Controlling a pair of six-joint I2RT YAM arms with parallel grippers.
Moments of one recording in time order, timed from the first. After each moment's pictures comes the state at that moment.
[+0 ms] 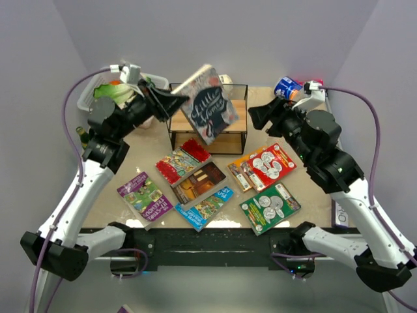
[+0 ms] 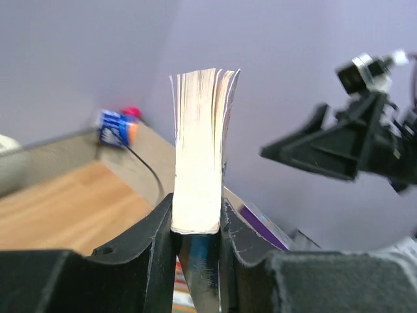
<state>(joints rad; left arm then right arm) -0.34 1.08 1.13 0.20 0.61 -0.60 0.61 0.98 1.30 -0.43 0.16 0.60</state>
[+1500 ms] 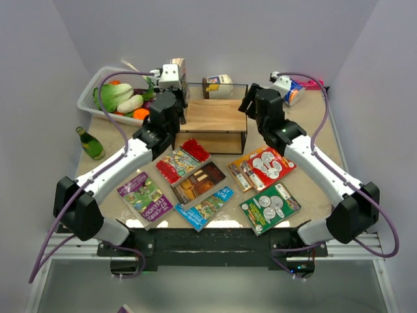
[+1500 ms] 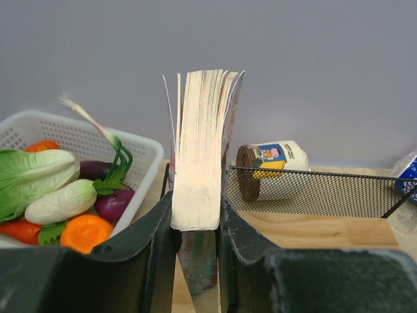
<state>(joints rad) -0.60 1.46 1.26 0.25 -0.65 -0.05 0.52 1.43 1.31 -0.21 0.54 0.58</state>
